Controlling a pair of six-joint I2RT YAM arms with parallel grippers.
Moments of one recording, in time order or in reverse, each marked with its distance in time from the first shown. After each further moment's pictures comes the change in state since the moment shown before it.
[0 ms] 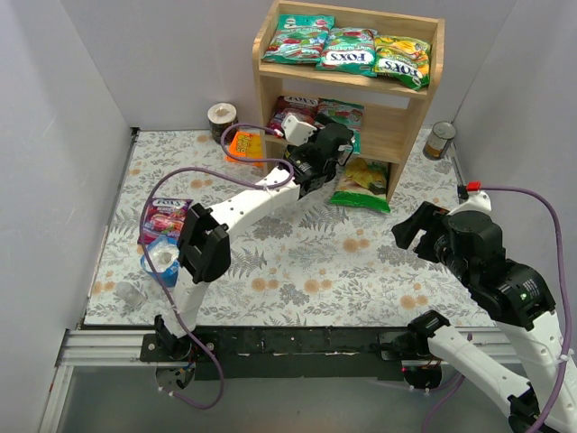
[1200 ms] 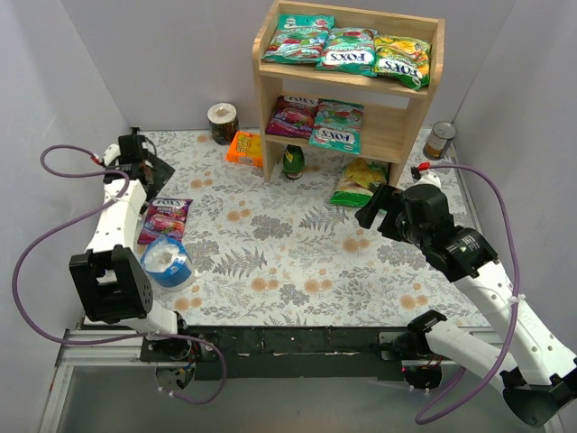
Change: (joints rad) left arm 0.954 -0.638 -0.679 -0.467 0.445 0.568; right arm 0.000 0.220 -0.126 0.292 -0.112 0.031
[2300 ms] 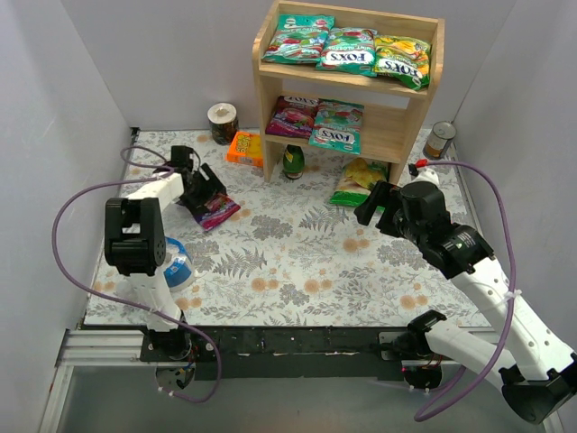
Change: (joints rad) left arm -0.095 0.388 -0.054 0.259 0.471 0.107; right arm 0.000 0.031 0.000 0.047 0.018 -0.026
